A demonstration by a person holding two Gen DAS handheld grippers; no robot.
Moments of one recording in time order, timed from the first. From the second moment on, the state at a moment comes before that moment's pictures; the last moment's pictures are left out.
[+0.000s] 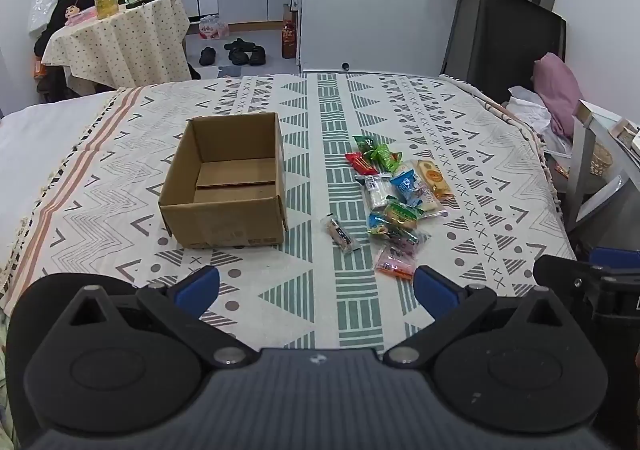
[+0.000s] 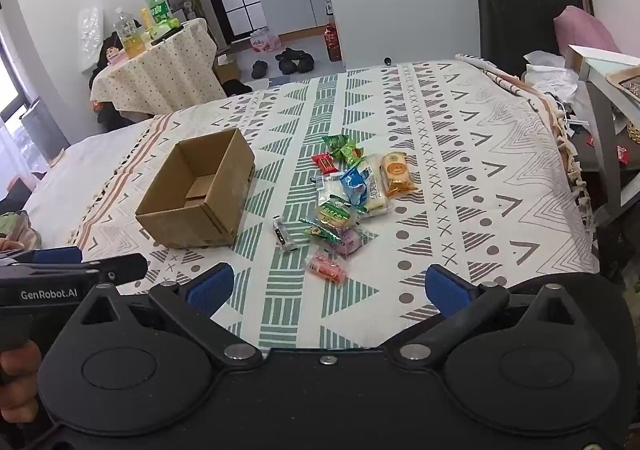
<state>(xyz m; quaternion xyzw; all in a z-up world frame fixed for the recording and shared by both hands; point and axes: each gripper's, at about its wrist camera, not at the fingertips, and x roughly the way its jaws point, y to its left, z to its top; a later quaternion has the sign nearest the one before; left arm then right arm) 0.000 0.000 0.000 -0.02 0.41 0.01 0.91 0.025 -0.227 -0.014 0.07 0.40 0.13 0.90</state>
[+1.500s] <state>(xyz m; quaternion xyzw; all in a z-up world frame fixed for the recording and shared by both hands) -0.008 -0.006 0.014 -0.03 0.40 -0.01 0.91 0.019 -0.234 0.003 0.06 0.39 0.12 0.91</state>
